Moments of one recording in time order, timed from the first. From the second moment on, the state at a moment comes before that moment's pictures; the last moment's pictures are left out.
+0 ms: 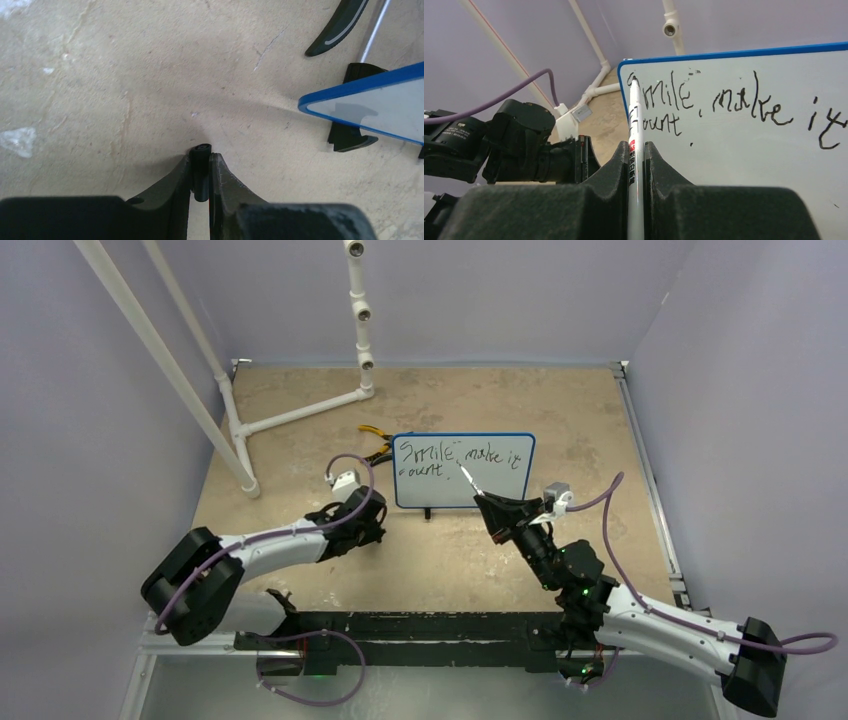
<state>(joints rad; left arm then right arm) -0.74 1.37 0.58 -0.19 -0.37 -1.02 1.02 0.56 0.19 0.63 0.47 0.31</state>
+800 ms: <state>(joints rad) -0.74 0.89 0.36 0.22 -0.37 -1.21 1.08 1.06 0.27 0.79 0.22 0.34</state>
